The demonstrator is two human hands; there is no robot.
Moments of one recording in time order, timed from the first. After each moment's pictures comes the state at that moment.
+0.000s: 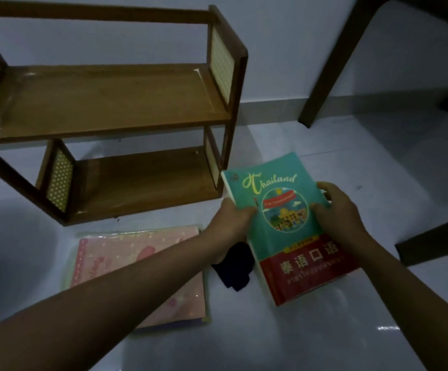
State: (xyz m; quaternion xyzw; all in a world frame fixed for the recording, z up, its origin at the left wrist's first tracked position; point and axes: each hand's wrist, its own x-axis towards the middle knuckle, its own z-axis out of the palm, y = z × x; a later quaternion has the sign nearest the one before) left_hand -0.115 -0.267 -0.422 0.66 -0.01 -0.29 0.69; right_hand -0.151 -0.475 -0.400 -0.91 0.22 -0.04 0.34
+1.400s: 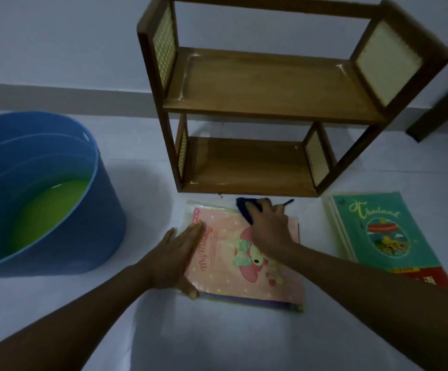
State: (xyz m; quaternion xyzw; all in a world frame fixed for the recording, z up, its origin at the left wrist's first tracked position) left_hand -0.168 0.067 -0.531 0.93 -0.23 -0.24 0.17; right_hand -0.108 -0.180 -0.516 -0.99 -0.10 0.04 0.06
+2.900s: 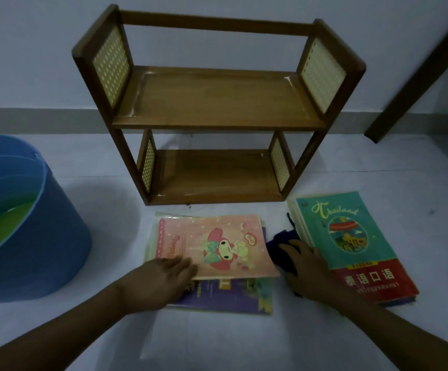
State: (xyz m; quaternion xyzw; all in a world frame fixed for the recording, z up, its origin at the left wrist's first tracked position) left_hand -0.177 0.026 -0.505 0.88 -0.46 -0.06 0.03; right_hand -0.175 -0.337 -0.513 -0.98 -0.03 0.20 0.07
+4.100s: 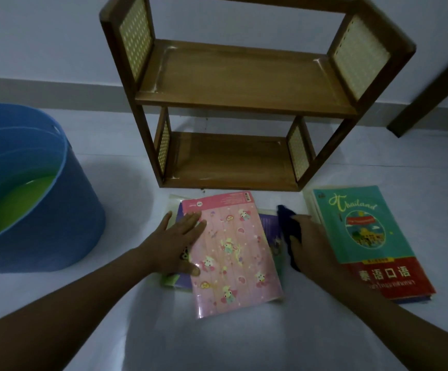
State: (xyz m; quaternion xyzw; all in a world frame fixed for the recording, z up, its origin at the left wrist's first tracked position) left_hand -0.143 0.028 -0.532 0.93 -0.27 -0.23 0.03; right_hand -0.155 -0.296 -0.506 -0.96 0.03 0.01 0.28
